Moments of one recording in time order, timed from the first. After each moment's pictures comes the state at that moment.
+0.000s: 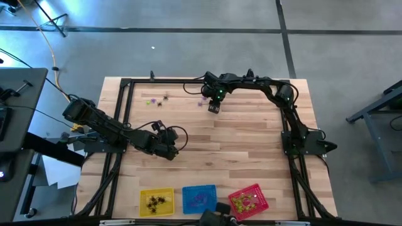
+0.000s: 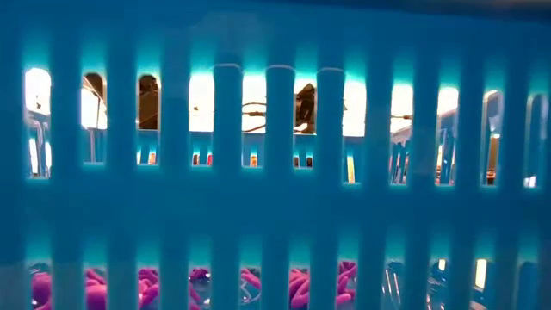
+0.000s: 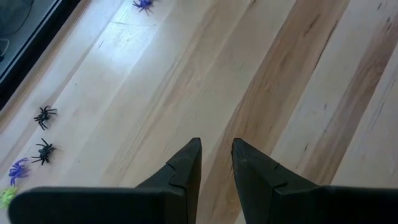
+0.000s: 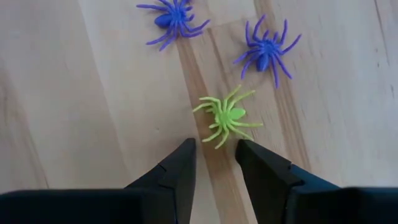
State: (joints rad) left arm -0.33 1.49 0.76 -0.50 -0.72 -0.63; right arm -0.54 2.21 1.64 -0.72 -0.09 -0.29
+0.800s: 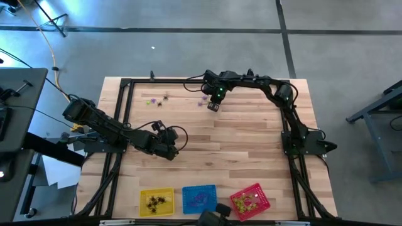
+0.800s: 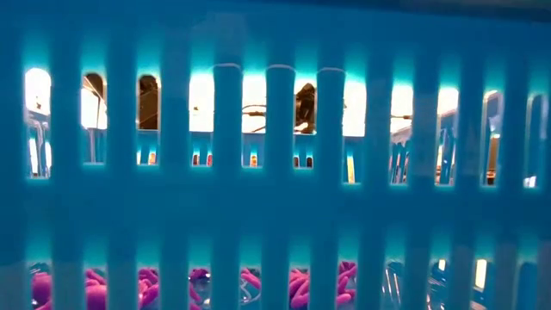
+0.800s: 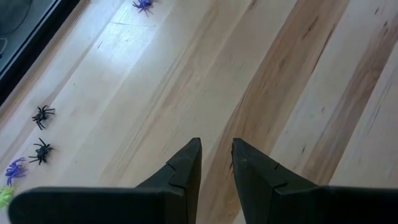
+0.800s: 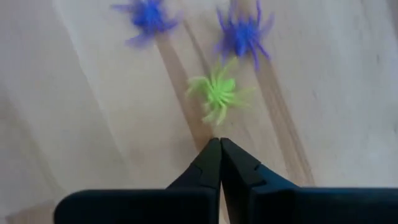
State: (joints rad) left arm -0.33 1.49 0.76 -0.50 -0.72 -0.64; right arm -0.54 2.22 1.69 -0.81 -0.11 -0.17
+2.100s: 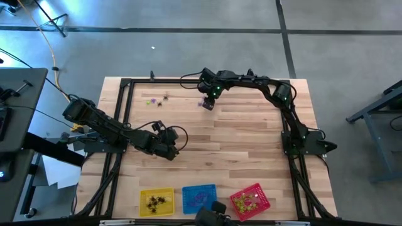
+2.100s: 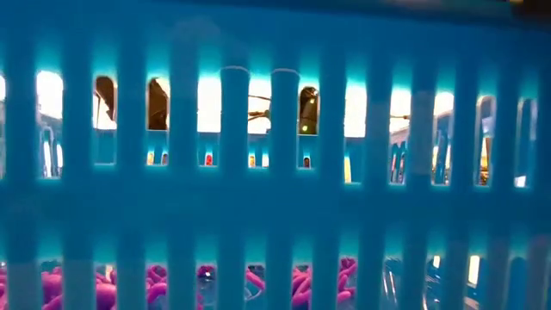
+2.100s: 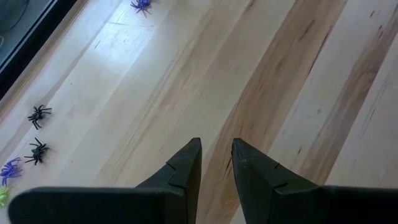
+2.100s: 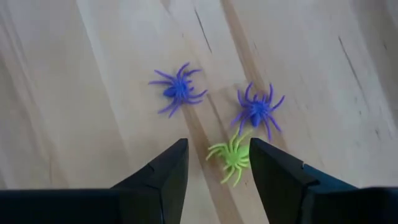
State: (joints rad) left arm -0.33 1.49 0.76 -0.49 -0.71 -0.64; right arm -0.54 2.25 1.75 -0.72 -0.18 -0.18
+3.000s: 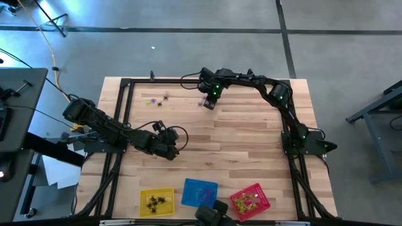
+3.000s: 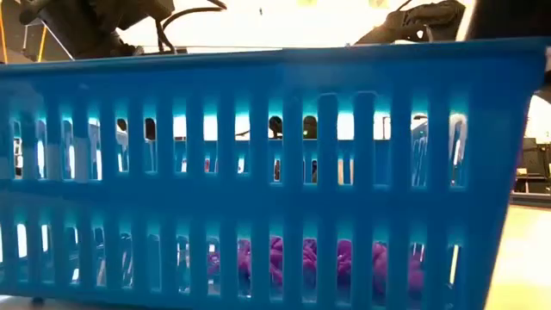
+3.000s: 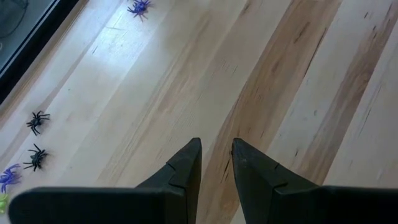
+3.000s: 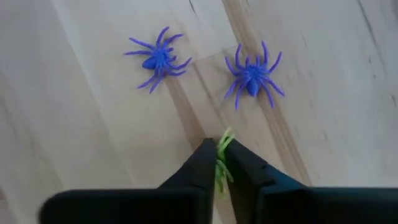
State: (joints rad) left arm -0.33 1.49 0.76 -0.47 -0.71 -0.62; right arm -0.56 2.32 1.85 -0.88 -0.18 -0.16
